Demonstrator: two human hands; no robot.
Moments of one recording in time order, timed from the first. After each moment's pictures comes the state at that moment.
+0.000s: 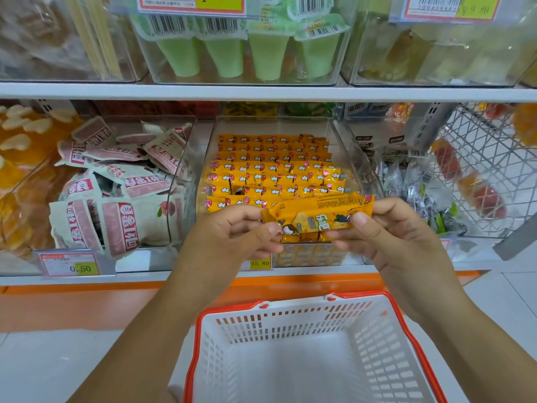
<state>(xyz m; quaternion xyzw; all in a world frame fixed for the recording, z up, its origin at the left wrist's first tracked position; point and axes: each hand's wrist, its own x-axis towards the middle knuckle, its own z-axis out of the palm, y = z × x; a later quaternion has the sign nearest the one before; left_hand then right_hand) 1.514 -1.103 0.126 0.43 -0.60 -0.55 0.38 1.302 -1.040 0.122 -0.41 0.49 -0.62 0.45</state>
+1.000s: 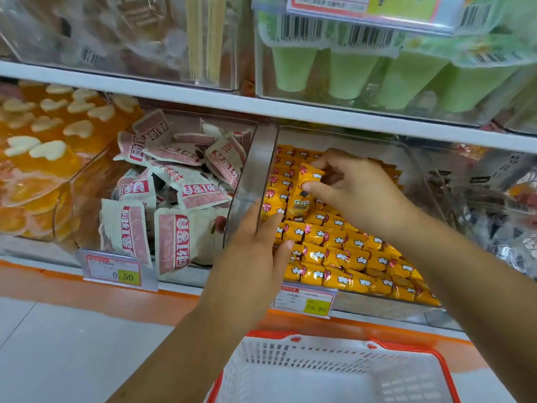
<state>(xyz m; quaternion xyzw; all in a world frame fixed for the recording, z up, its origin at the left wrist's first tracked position) 1.548 -1.154 0.083 0.57 -0.77 -0.17 0.24 1.367 -1.210 0.148 -0.73 0.61 -0.26 0.16</state>
